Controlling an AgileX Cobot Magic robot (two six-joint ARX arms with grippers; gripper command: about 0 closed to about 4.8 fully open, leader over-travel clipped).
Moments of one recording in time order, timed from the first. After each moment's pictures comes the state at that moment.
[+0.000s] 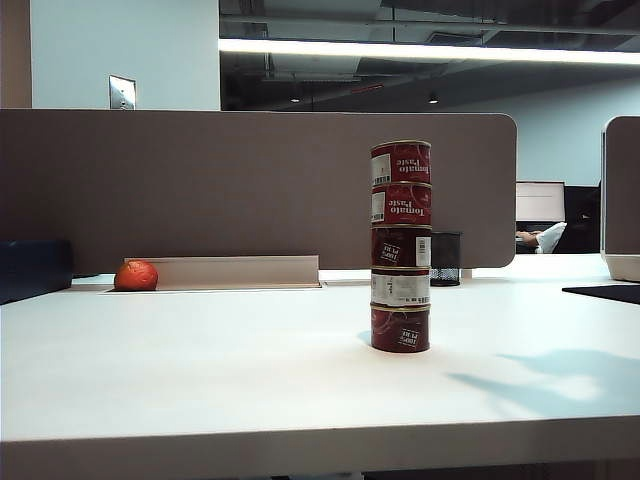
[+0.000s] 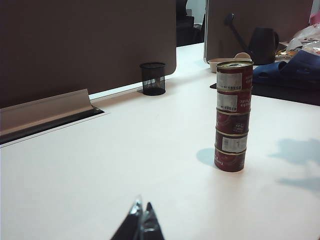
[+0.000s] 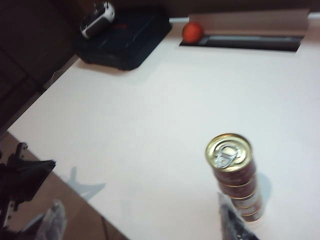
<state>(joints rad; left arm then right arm) -0.12 0.01 0.01 0.06 0.51 0.07 0.24 0.97 1.20 -0.64 -0.62 0.16</state>
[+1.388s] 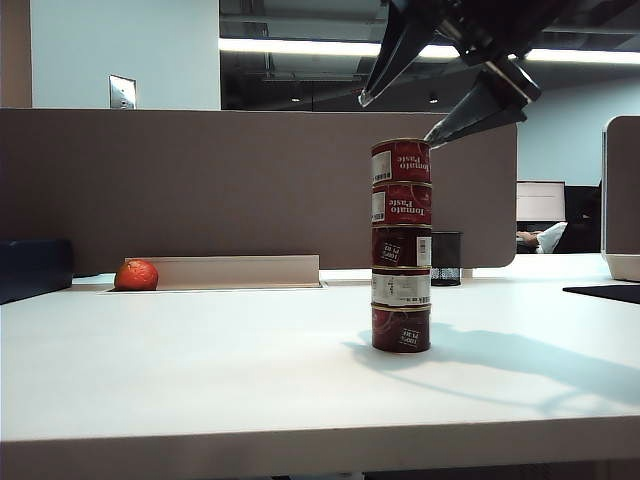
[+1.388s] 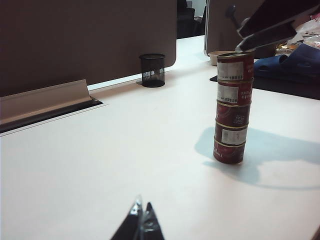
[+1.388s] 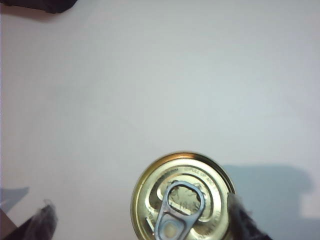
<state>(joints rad) -0.12 0.01 0.01 0.02 0.51 0.07 0.42 1.43 1.20 -0.42 -0.38 0.16</state>
